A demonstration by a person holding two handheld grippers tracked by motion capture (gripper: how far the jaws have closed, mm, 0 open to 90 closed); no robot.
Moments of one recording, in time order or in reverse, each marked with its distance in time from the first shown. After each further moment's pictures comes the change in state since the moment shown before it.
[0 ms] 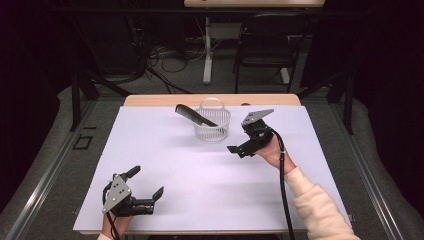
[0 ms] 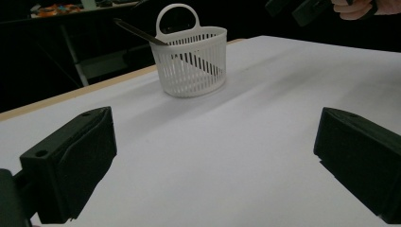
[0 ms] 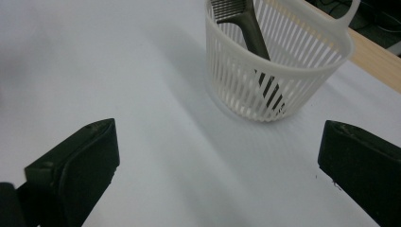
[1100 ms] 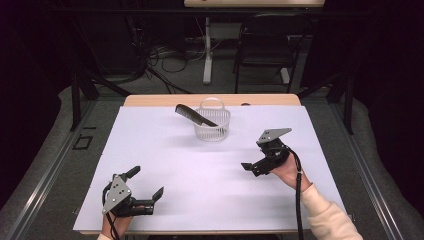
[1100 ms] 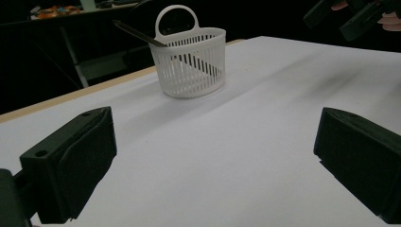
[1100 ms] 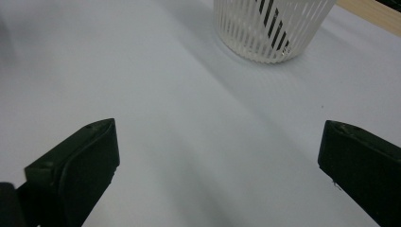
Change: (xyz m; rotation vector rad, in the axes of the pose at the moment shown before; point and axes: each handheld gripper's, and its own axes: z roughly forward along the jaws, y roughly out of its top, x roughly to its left) left arm -0.001 0.001 -0.001 0.000 -0.004 0.006; right arm 0.017 -0.051 -0.033 0.016 -0.023 0.033
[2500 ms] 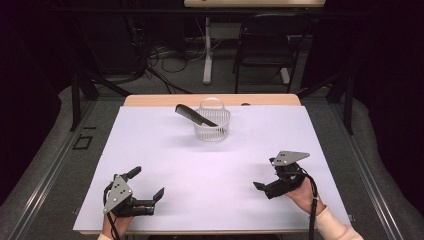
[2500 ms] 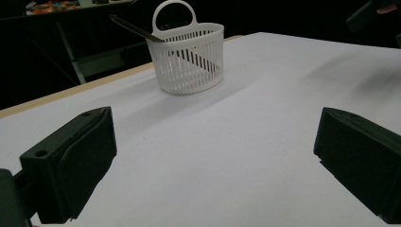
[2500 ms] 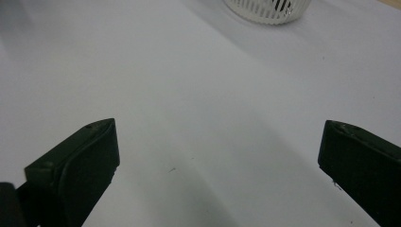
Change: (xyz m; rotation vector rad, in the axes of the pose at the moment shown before) left arm -0.001 -0.001 0.001 0.012 -0.006 -0.002; right arm 0.028 -0.053 -0.034 -0.024 -0.048 0.000
